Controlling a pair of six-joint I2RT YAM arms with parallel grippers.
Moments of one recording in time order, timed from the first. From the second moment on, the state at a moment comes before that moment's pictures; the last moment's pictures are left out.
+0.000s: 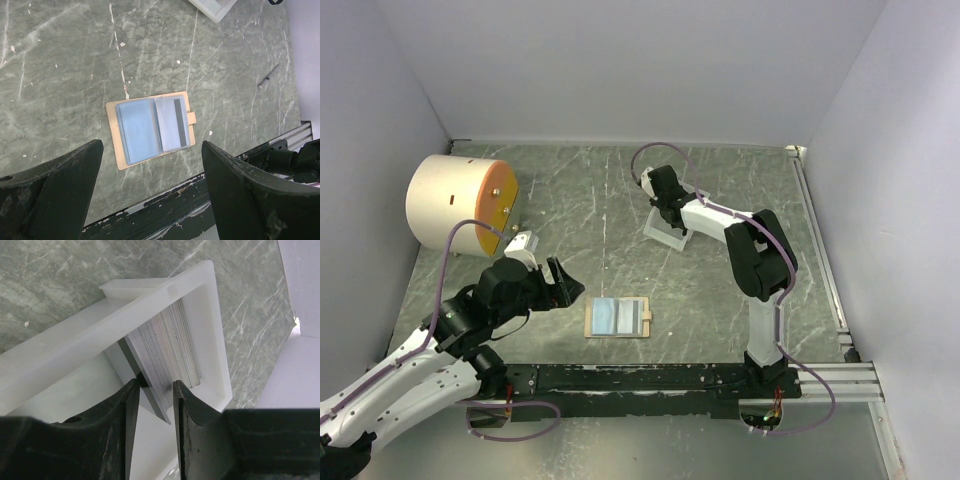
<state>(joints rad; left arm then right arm) -0.79 0.60 0.61 -0.55 -0.15 -0.78 0.50 2.03 1.37 -0.17 0.49 -0.57</state>
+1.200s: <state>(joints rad) -0.79 0.60 0.61 -0.55 -0.15 -0.78 0.51 1.99 1.39 -0.22 0.47 -0.53</state>
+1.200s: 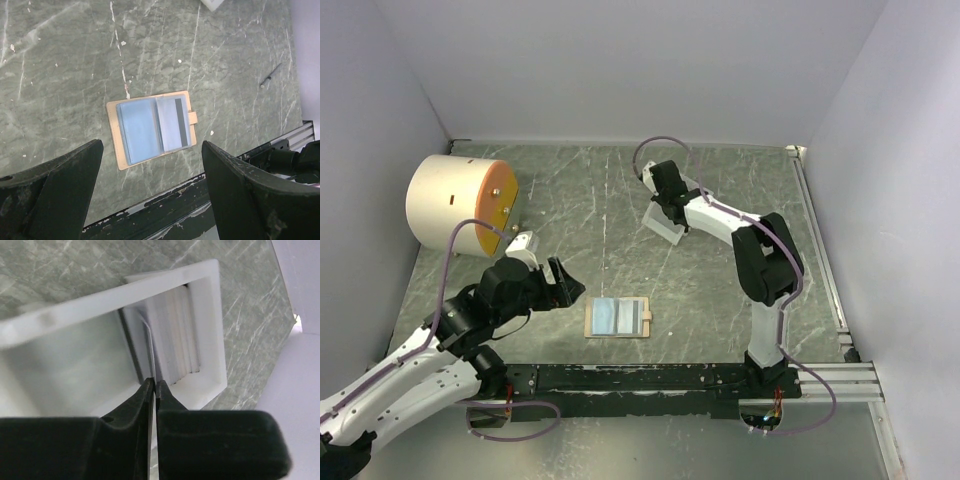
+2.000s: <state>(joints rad) -0.79 0.68 0.56 -0.54 -0.15 -0.84 0.71 1.80 1.47 -0.46 0.51 -0.27</state>
